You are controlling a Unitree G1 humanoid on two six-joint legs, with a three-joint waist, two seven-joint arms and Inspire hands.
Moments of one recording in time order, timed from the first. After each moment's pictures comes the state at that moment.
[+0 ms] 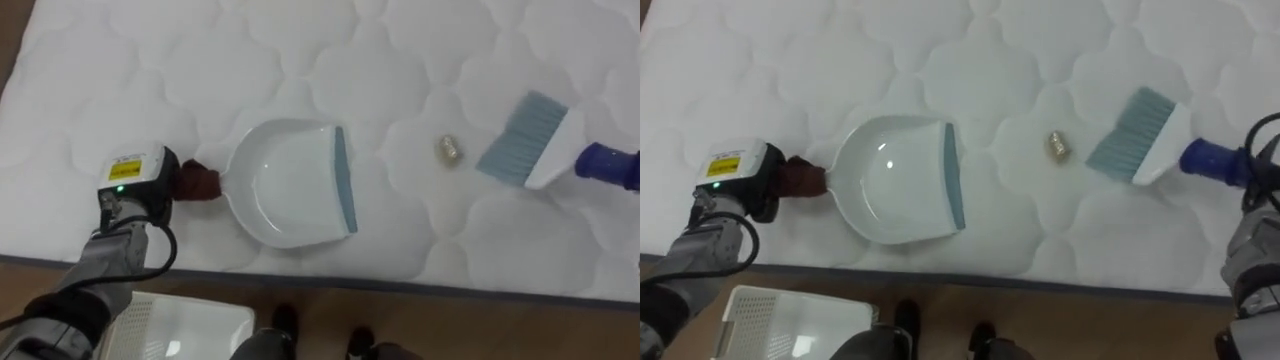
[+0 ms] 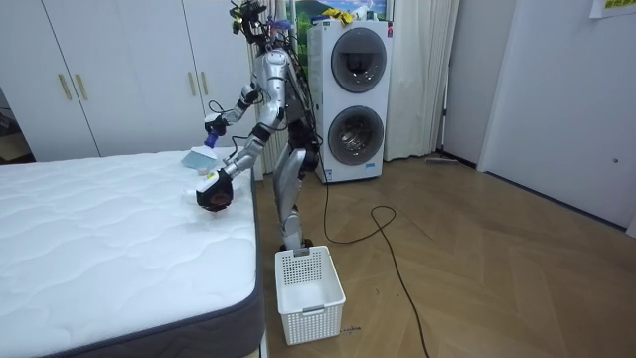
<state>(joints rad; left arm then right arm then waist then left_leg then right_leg) -0.47 0.52 -0.44 0.94 0.76 0.04 0.38 -0.63 -0.68 0.34 1.31 -0.64 0.15 -0.58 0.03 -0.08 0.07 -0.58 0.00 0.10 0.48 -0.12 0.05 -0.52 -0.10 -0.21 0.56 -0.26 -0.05</state>
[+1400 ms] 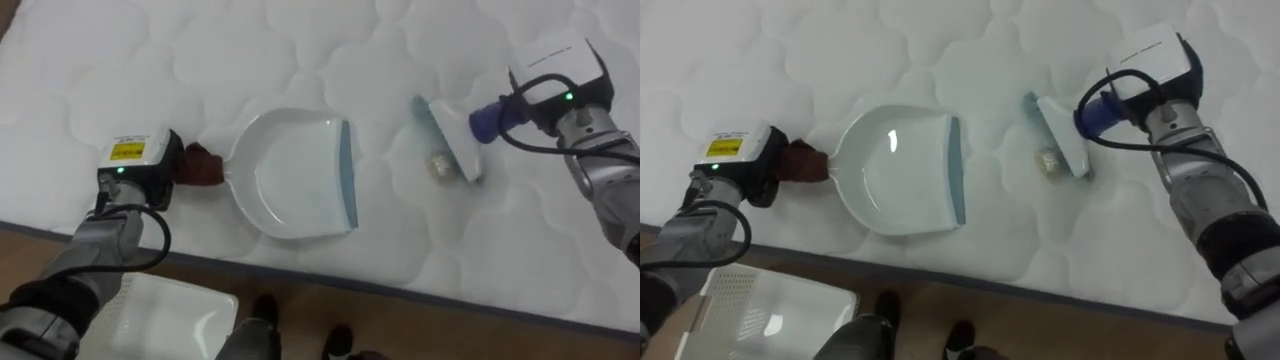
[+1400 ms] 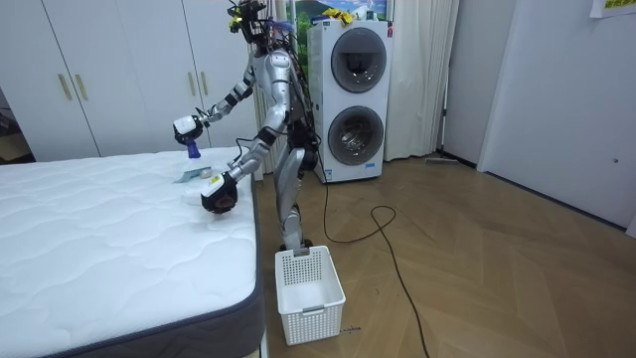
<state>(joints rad) -0.49 0.55 -0.45 0.91 0.78 -0.02 0.35 -0.66 -0.72 0.65 0.81 -1.16 0.15 -0.32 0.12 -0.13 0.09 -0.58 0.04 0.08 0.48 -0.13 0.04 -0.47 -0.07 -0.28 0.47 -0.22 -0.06</state>
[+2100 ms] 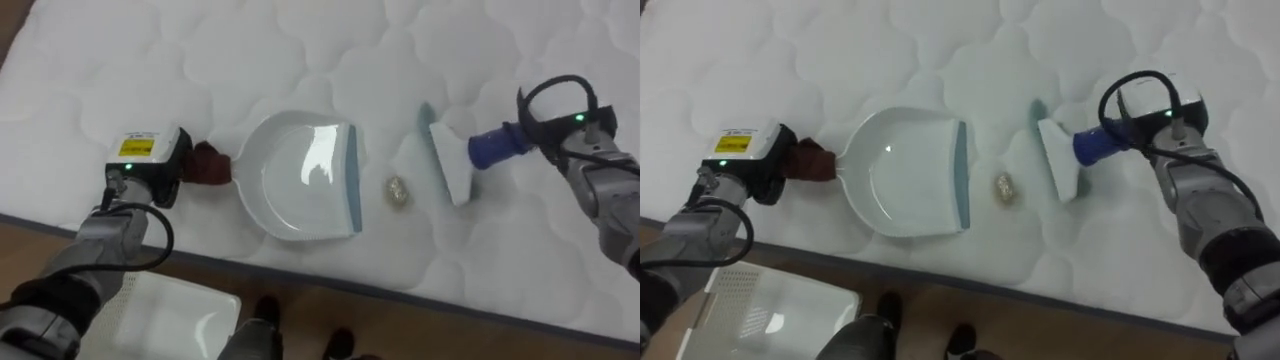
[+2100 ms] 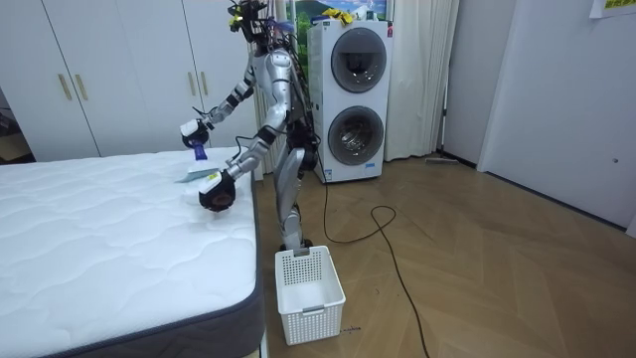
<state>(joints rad) -0.49 0.55 -0.45 0.87 0.84 -0.02 0.34 -0.60 -0.72 0.63 0.82 -0.82 0.14 -0.22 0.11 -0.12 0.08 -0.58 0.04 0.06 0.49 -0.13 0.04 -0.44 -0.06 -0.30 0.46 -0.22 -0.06</state>
